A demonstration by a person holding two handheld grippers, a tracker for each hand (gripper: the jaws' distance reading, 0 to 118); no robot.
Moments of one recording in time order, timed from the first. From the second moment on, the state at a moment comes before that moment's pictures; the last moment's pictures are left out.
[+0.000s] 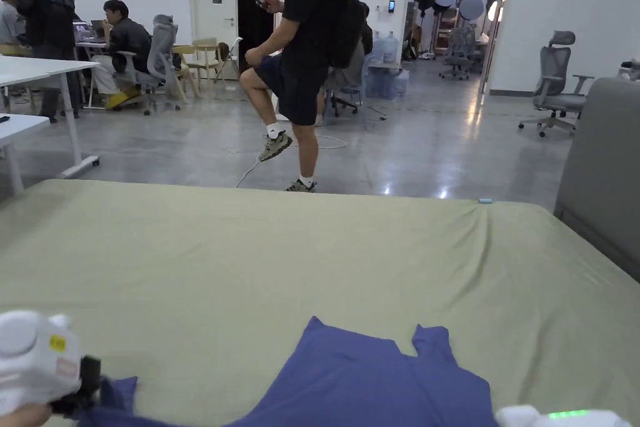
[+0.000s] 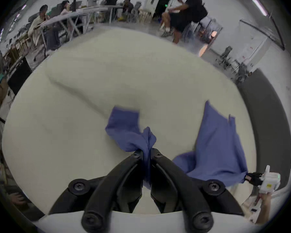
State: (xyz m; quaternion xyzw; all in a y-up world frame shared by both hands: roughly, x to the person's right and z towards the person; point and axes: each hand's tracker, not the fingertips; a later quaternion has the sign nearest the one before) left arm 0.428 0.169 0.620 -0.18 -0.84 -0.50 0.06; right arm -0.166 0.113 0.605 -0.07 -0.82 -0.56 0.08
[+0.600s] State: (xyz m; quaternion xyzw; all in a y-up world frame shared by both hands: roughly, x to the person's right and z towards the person) left arm 0.427 0.094 0.453 -0.15 -0.78 -0.60 0.07; right arm -0.164 0.049 0.457 -0.07 -0.75 -0.65 0.09
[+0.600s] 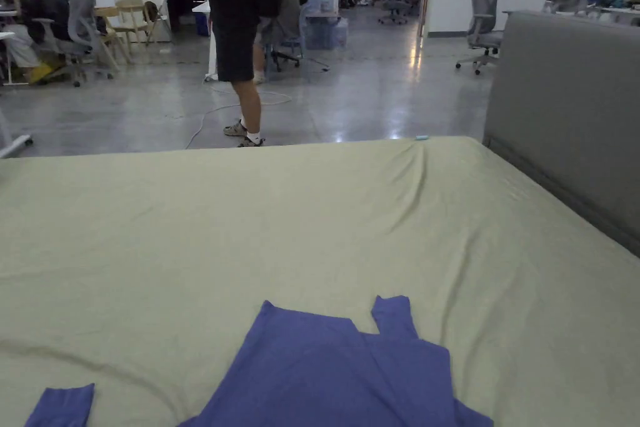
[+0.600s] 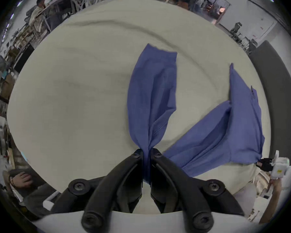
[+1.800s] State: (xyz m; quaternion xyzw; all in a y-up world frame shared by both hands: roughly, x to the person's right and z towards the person) left arm 0.163 0.082 0.764 -0.03 -0.86 -0.50 -0.03; right arm -0.178 0.134 0.375 0.04 -0.82 -0.57 0.07
